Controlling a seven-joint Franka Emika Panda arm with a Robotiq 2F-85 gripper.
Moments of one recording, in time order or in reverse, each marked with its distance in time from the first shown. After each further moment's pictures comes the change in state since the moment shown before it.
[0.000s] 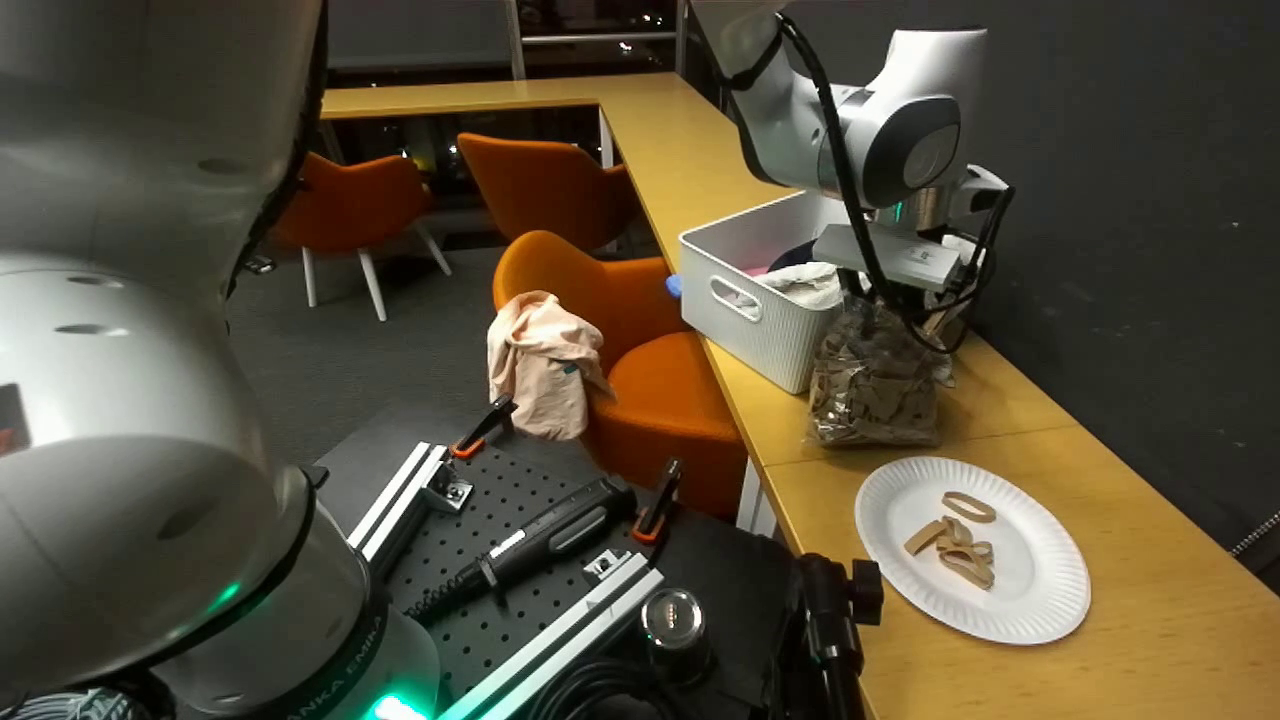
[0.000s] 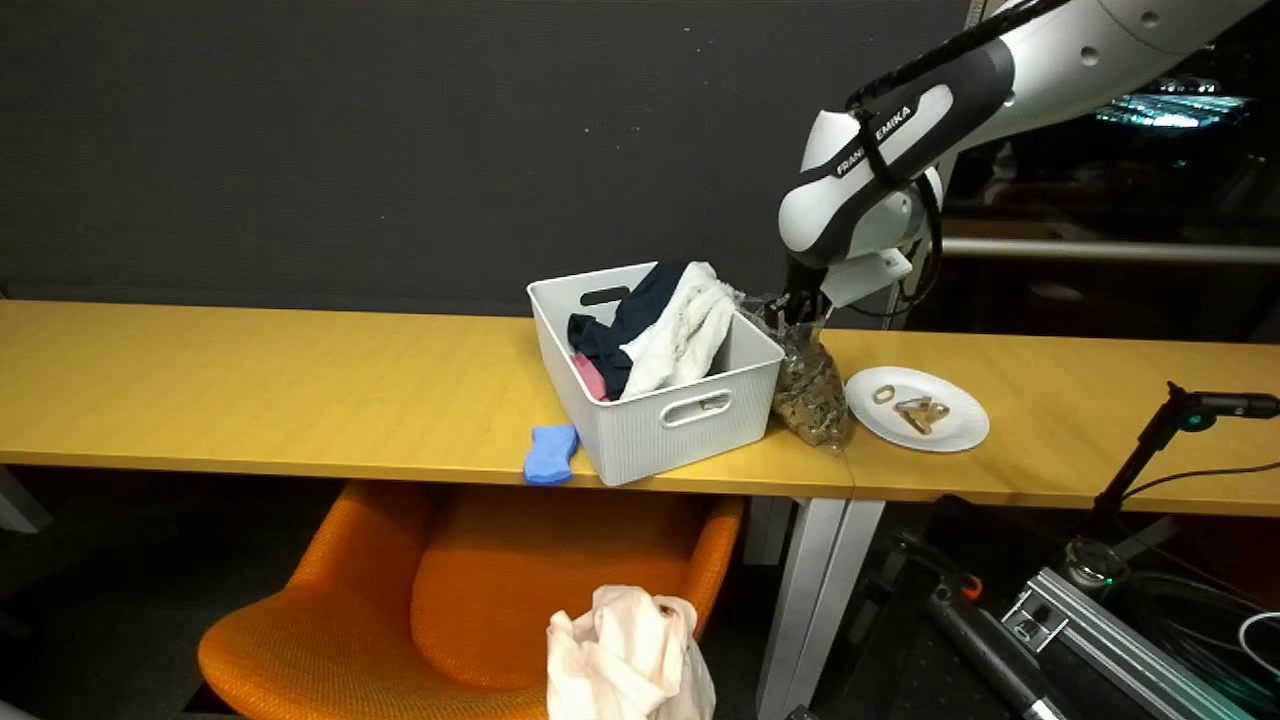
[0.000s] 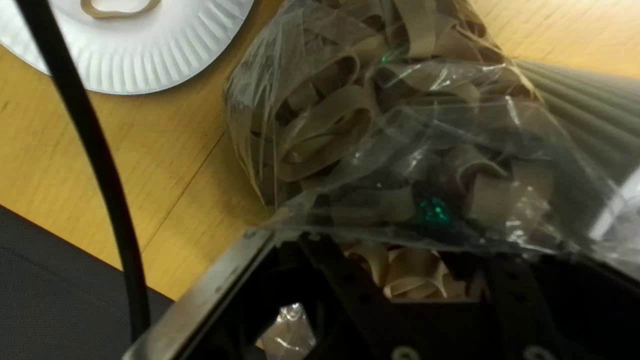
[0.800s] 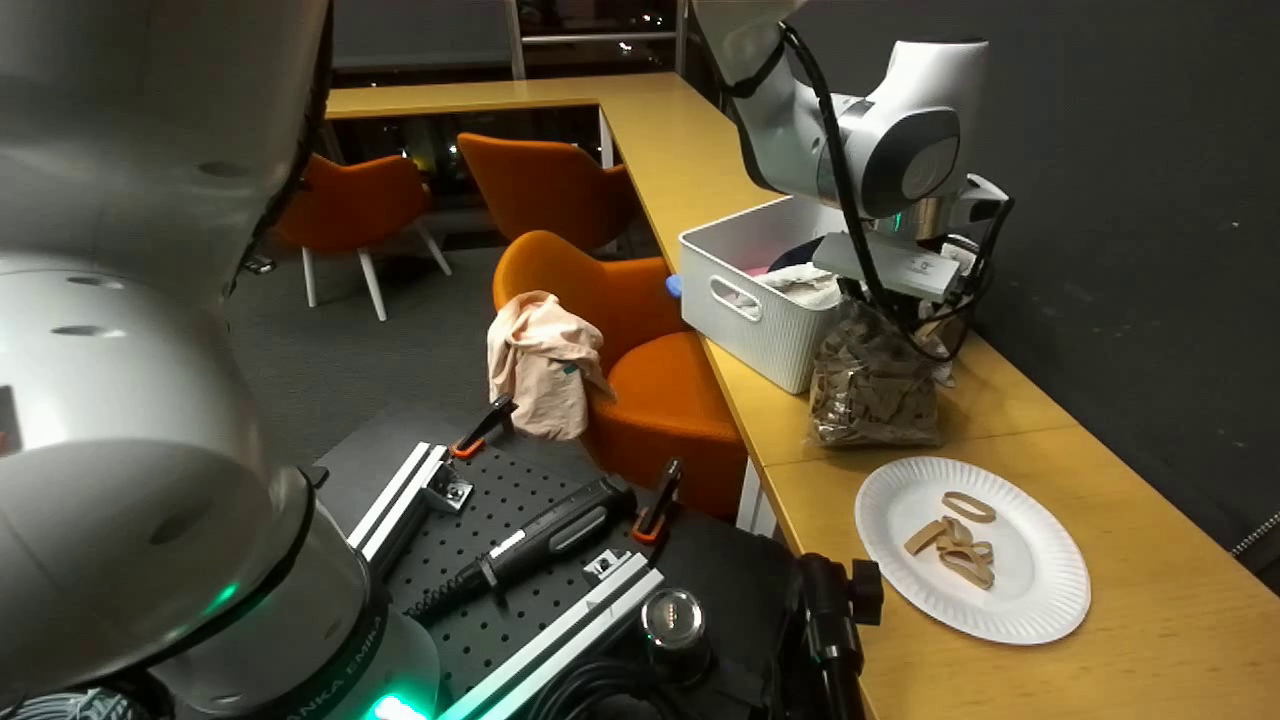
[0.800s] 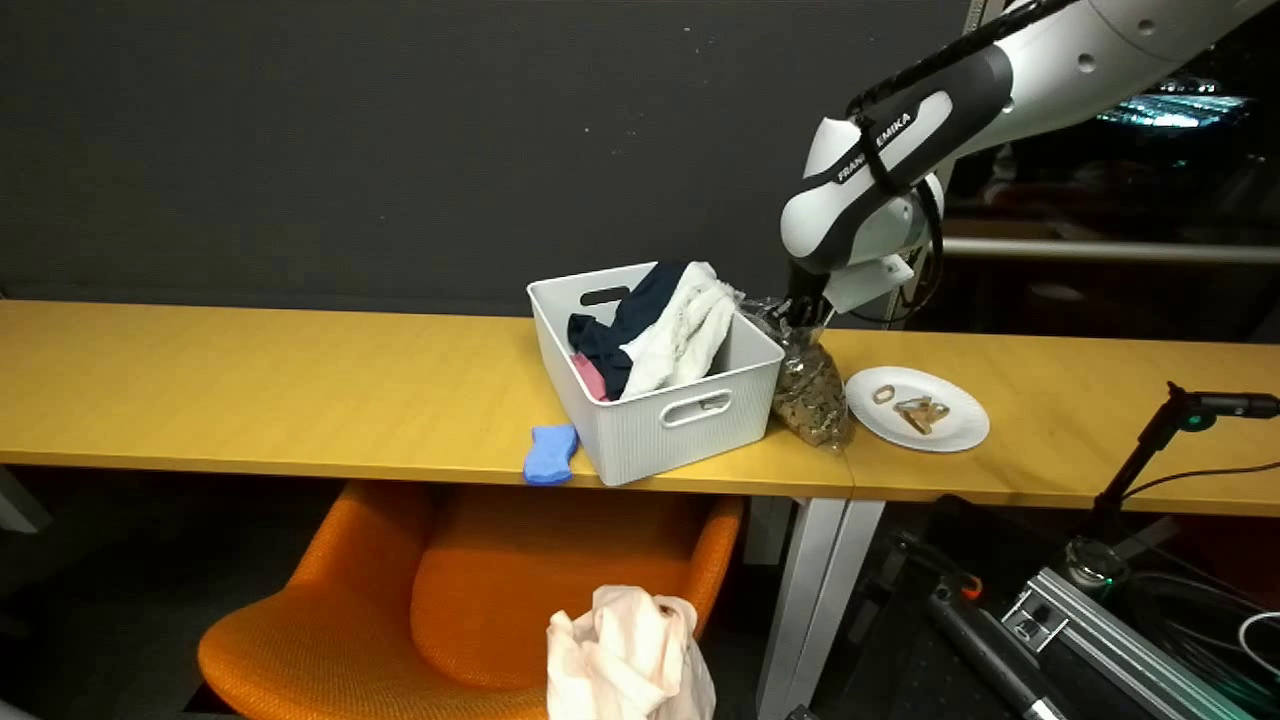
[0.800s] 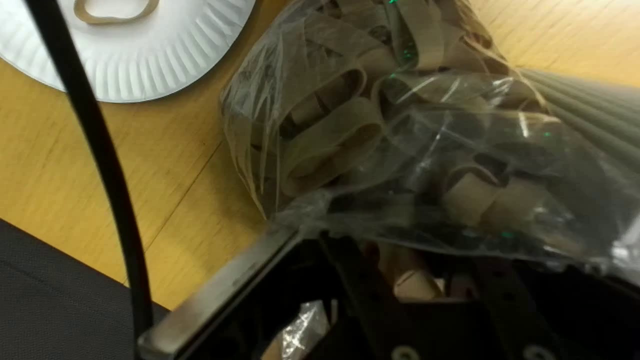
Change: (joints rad) arm -0.016 0.009 0.011 -0.008 0.007 0.013 -0.015
